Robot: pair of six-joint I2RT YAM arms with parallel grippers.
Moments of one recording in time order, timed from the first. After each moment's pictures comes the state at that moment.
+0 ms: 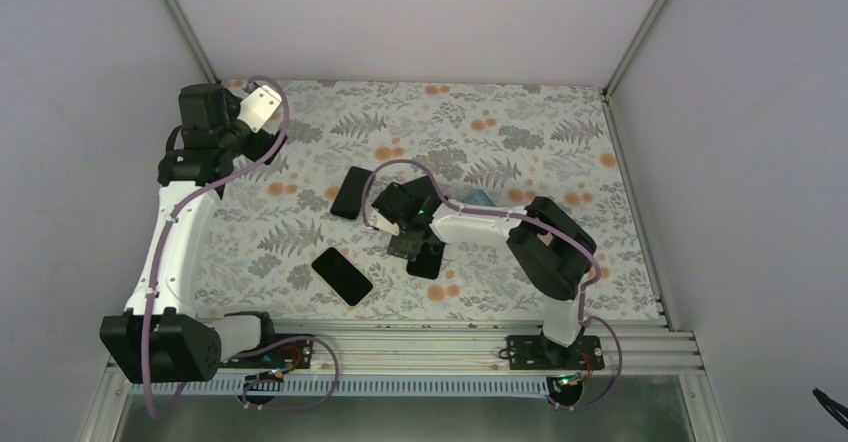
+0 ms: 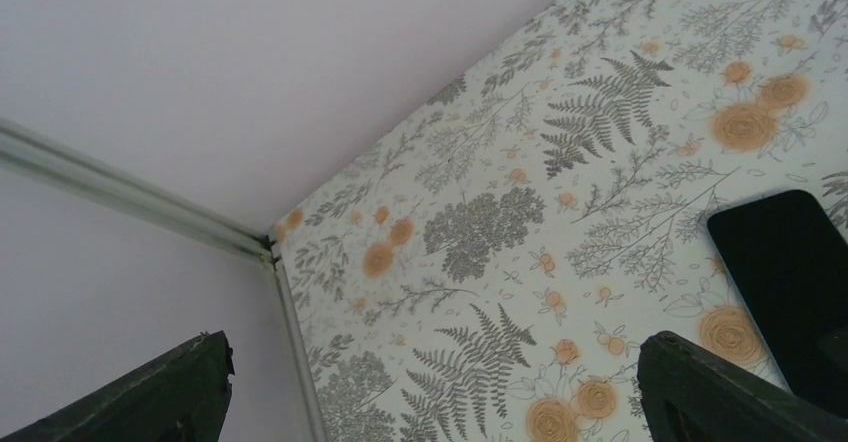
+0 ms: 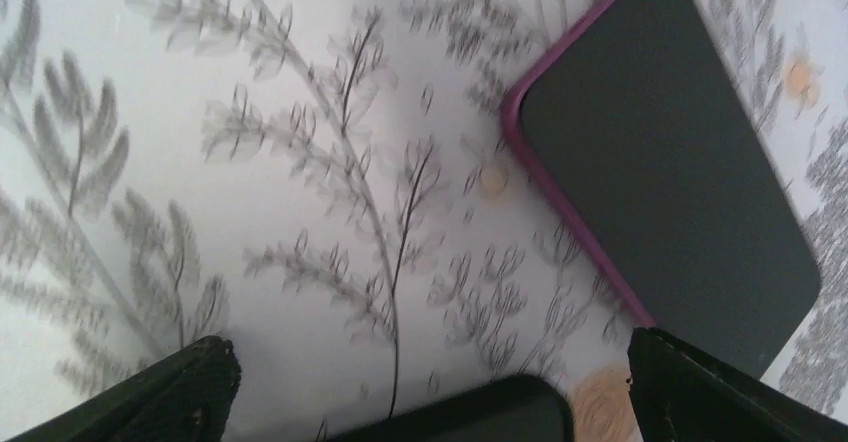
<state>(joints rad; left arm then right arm) 0.03 1.20 1.24 -0.58 0.13 0.64 0.98 1.91 1.22 -0.48 0.28 -0.40</state>
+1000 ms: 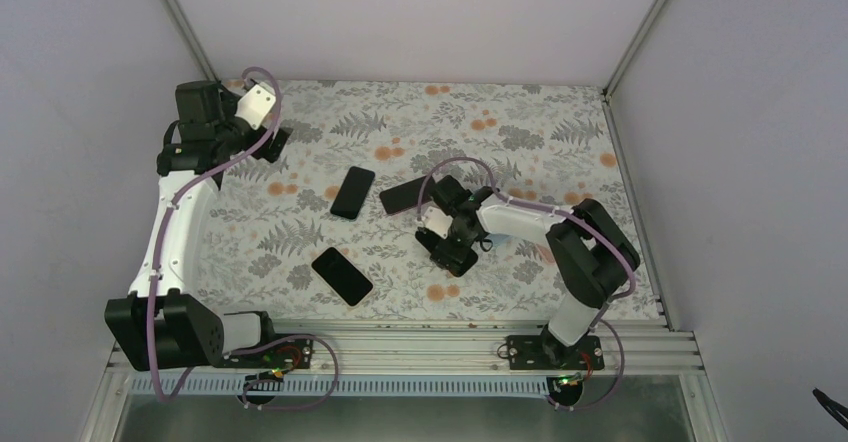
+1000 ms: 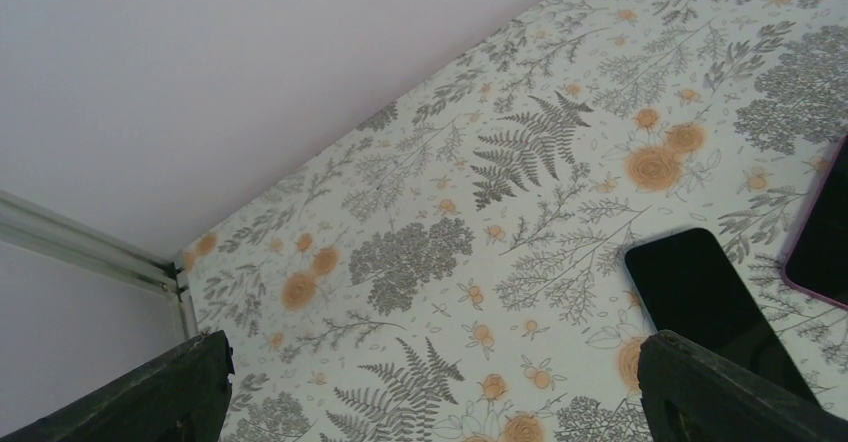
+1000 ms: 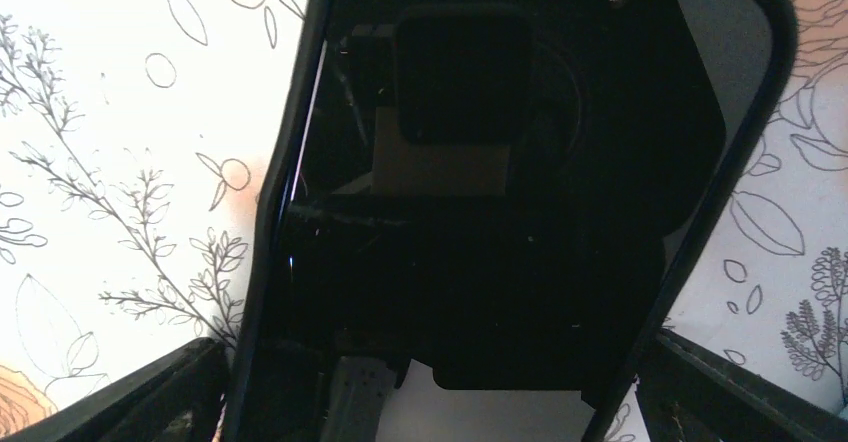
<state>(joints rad) 0.09 1.26 1.25 -0.57 0.32 0.58 0.73 1.71 0.96 -0.65 -0.04 -0.35</state>
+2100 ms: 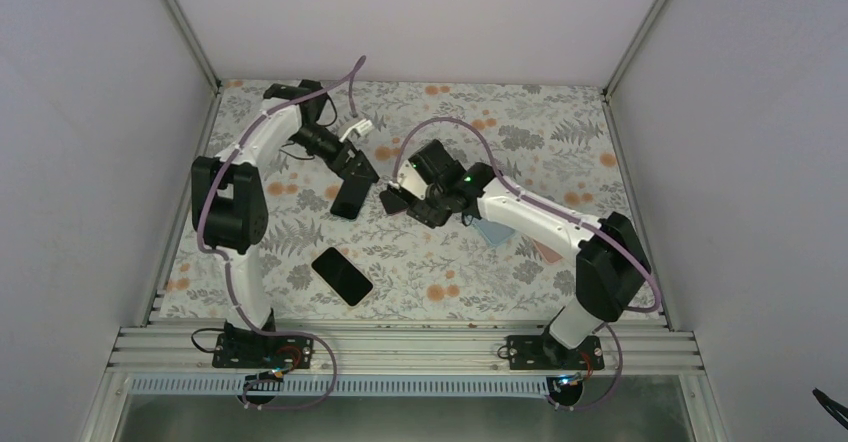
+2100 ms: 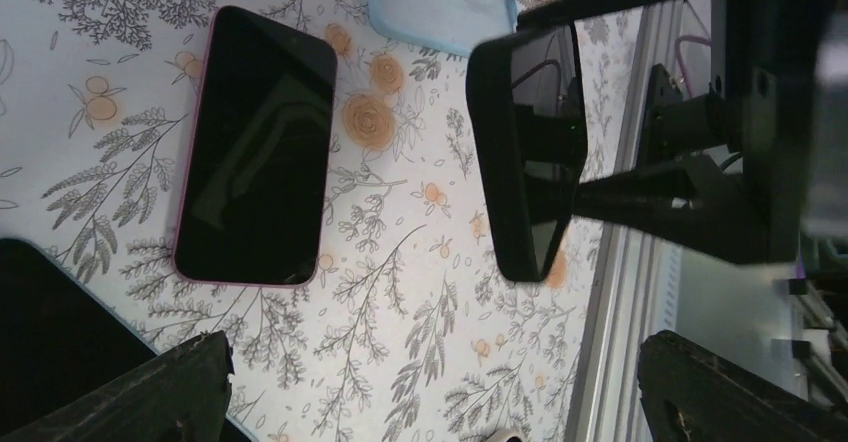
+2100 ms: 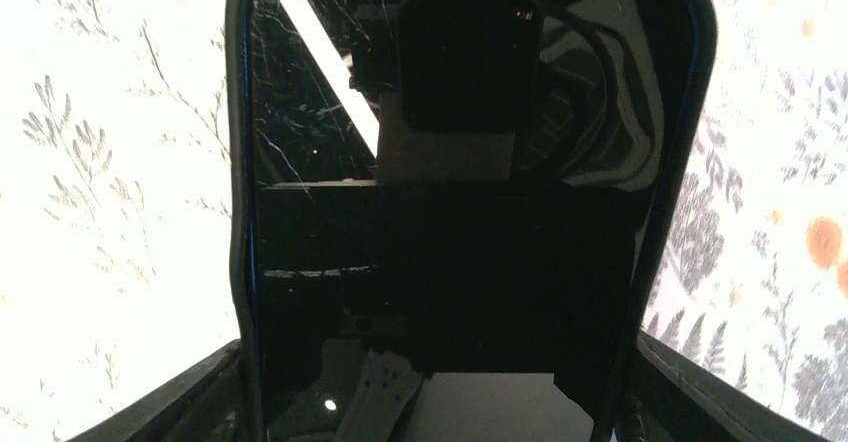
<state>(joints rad) -0.20 1.97 1.72 -1.30 0.89 0.68 0.80 1.61 1.24 -0.65 0.15 -0.38</state>
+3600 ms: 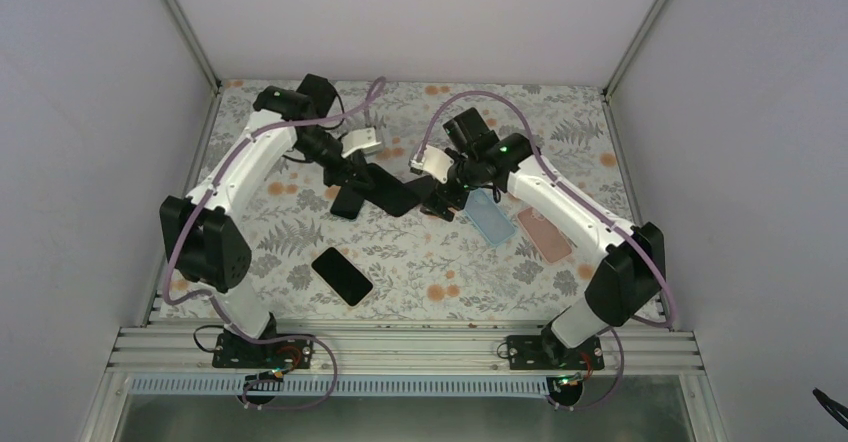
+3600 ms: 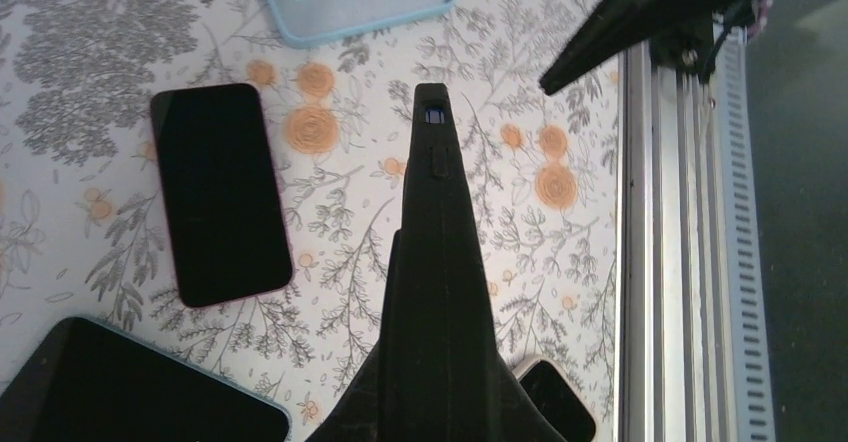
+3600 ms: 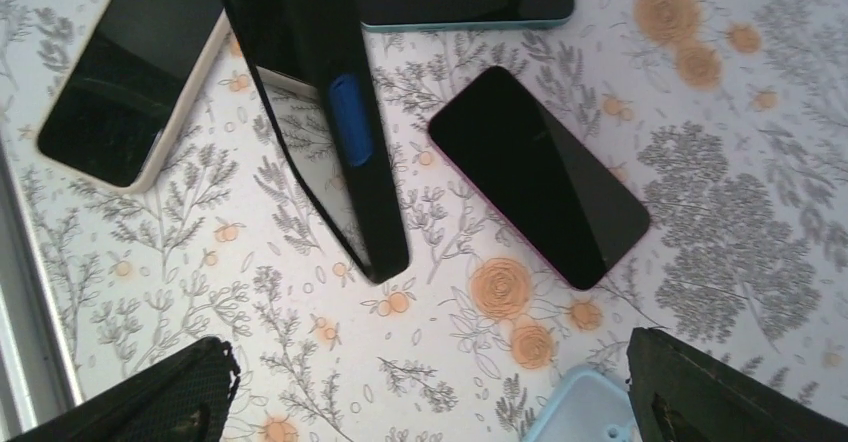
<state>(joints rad) -0.32 1.74 1.69 -1.35 0.75 0.89 0.65 1.56 1.42 -0.90 -0.25 -0.53</state>
